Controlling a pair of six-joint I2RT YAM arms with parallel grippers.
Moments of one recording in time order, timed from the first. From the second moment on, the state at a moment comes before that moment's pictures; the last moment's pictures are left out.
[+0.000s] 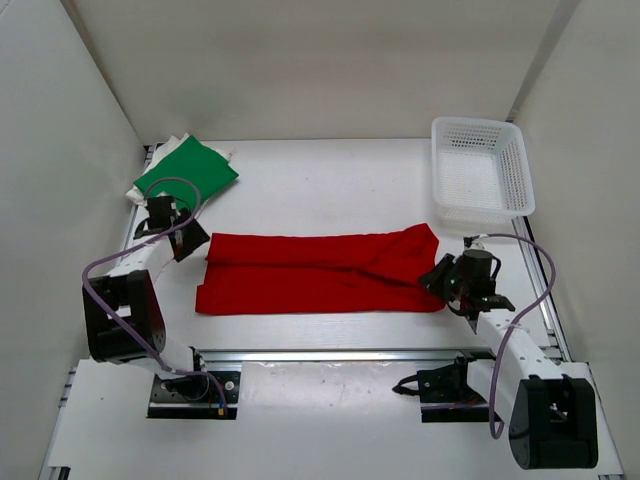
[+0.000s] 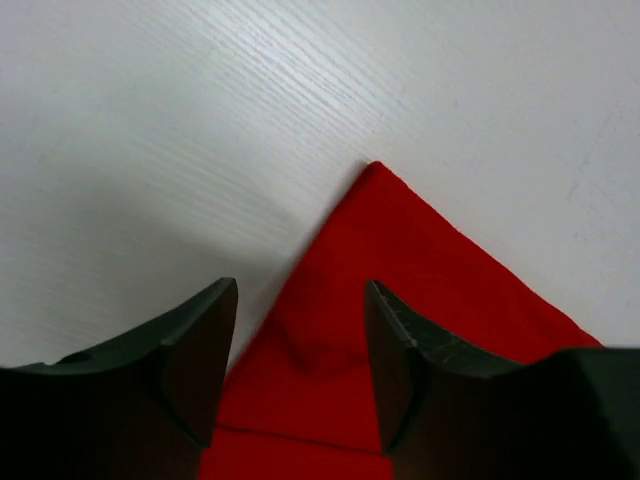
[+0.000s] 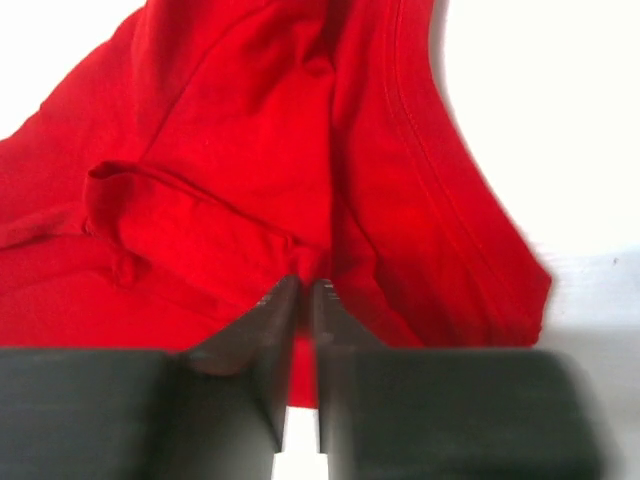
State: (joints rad) left arm 0.15 1.49 0.84 -0.24 0.01 -0.48; right arm 0.01 0.92 0.31 -0.10 -0.25 0.59
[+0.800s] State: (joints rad) left arm -0.42 1.37 0.72 0.05 0.02 -0.61; right arm 0.38 1.44 0.72 0.01 -0.16 0.42
